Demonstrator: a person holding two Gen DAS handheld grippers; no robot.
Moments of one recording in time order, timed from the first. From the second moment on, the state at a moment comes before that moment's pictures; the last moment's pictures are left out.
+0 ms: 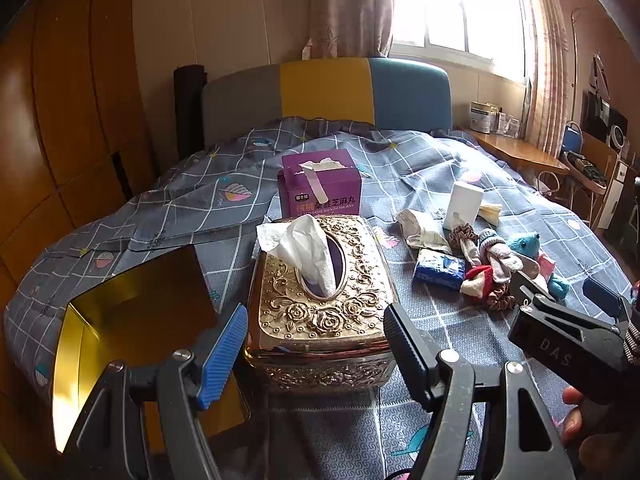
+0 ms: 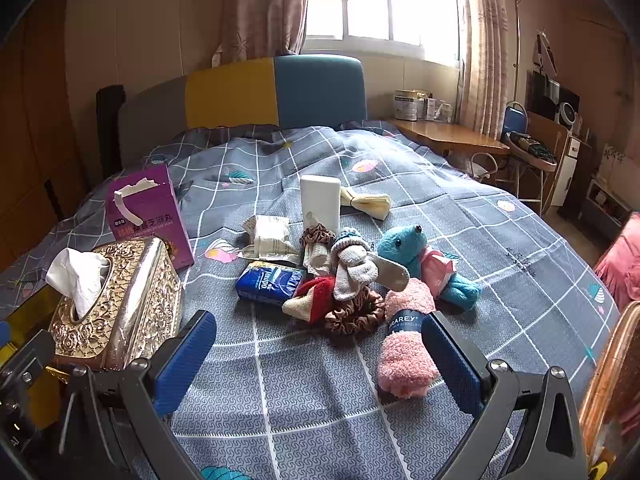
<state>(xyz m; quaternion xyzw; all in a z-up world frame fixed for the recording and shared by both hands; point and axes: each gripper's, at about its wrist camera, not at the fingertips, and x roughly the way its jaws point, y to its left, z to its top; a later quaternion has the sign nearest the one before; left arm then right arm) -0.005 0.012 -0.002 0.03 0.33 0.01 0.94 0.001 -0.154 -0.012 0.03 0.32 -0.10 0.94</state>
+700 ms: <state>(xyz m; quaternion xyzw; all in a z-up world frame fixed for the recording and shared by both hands) -0.007 0.010 -0.003 0.03 0.33 0.01 0.95 0.001 -0.153 -0.013 0.03 0.32 -0.10 0.94</state>
